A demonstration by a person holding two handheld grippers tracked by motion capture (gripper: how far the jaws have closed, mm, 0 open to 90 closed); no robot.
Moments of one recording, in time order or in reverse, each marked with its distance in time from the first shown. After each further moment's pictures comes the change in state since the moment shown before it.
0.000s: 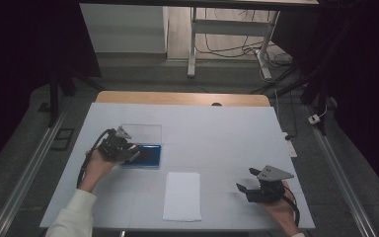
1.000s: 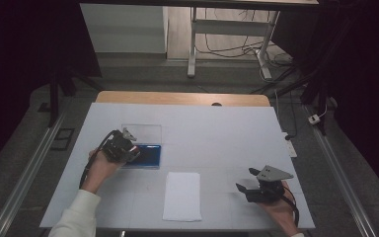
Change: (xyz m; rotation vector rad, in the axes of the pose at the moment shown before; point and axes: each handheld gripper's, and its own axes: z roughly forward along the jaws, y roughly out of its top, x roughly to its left) left arm -0.009 0.006 0.006 0.069 0.052 0.025; right arm 0.002 0.002 0.000 0.004 -0.008 -0.006
